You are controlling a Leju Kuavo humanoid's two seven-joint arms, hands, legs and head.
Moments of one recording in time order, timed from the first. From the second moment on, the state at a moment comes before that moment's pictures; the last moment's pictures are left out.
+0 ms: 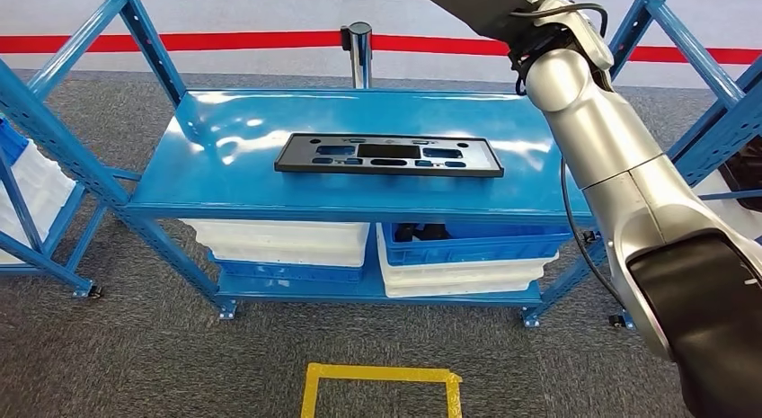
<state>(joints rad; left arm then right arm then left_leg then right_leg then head) -0.13 -0.20 0.35 -0.21 -0.97 0.04 -0.34 -1.28 -0.06 0.67 -0.93 0.24 0.05 -0.11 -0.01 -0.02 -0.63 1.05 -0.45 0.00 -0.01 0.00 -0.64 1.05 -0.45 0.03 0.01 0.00</state>
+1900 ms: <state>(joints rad) -0.12 -0.20 0.35 -0.21 -0.96 0.03 -0.37 -1.25 -0.09 0.69 -0.97 0.24 0.06 -0.12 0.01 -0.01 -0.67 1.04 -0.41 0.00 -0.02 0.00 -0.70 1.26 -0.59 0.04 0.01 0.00</state>
